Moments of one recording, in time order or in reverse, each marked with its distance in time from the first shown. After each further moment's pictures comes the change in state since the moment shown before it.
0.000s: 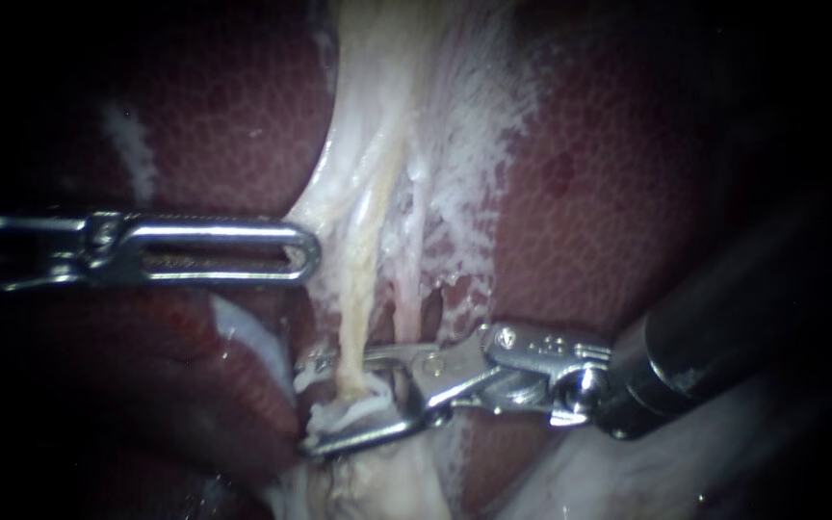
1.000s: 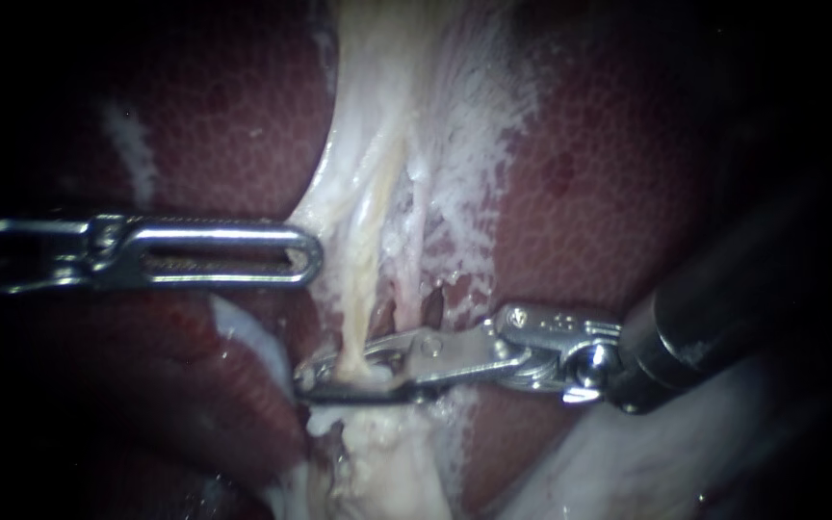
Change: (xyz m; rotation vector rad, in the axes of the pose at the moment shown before) right arm -0.001 0.002 -0.002 -0.100 -0.043 0.022; left arm 0.000 0.000 0.000 -0.004 -0.002 0.001
